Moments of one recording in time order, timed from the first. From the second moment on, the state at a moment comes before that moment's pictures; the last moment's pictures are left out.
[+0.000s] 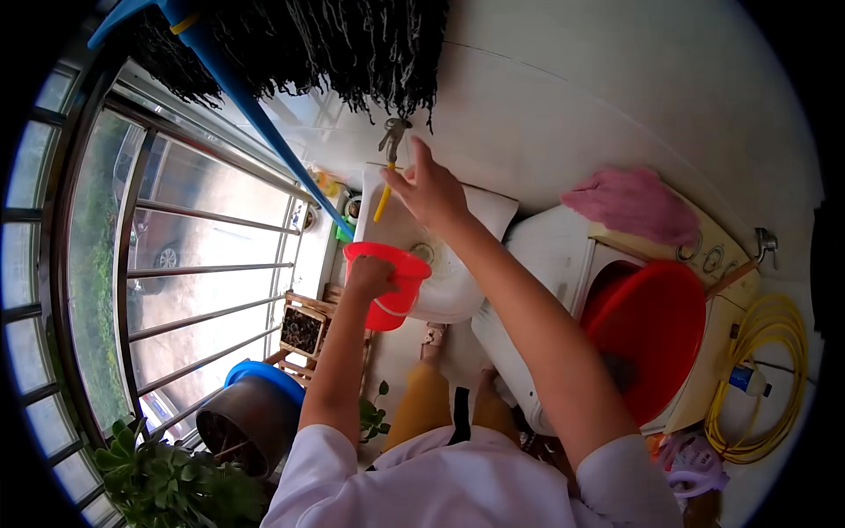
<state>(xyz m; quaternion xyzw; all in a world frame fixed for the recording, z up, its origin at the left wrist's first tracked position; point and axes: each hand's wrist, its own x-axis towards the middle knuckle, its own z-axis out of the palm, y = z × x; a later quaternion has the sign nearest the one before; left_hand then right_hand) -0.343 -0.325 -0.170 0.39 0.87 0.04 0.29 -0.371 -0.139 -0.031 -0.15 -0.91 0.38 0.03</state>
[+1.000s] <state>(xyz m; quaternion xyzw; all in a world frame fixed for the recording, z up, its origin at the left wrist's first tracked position) -0.347 -0.361 -0.207 0.36 0.92 0.07 0.12 -0.344 -0.101 0.004 -0.02 -0.98 0.16 -0.08</state>
